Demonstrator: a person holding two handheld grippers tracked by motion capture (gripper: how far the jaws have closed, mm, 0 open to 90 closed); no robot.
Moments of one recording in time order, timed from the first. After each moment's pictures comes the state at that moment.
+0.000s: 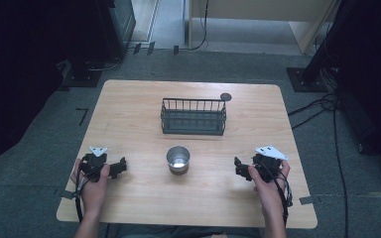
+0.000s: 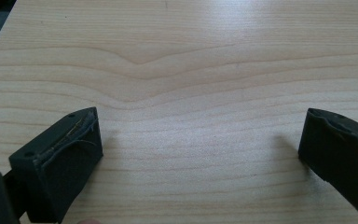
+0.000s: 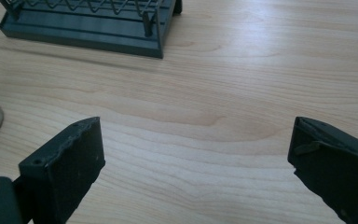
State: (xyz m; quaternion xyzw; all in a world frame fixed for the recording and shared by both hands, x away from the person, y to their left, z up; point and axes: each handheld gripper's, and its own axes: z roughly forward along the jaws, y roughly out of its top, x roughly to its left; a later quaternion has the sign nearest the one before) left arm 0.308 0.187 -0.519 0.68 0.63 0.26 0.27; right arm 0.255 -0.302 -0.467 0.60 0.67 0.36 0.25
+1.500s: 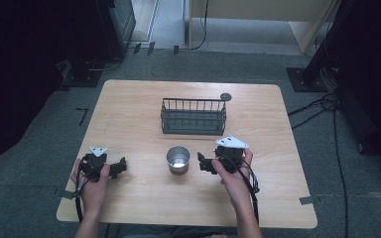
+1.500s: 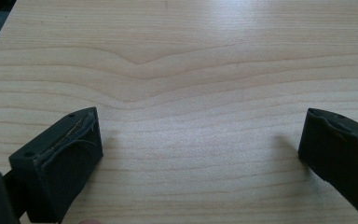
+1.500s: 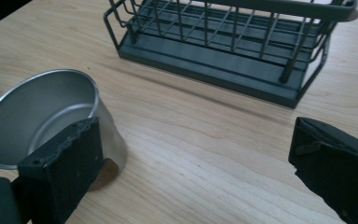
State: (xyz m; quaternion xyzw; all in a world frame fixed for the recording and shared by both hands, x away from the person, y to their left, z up) left arm 0.308 0.187 -0.519 0.68 0.63 0.26 0.27; right arm 0.280 -0.206 -0.448 0.53 0.72 0.40 0.20
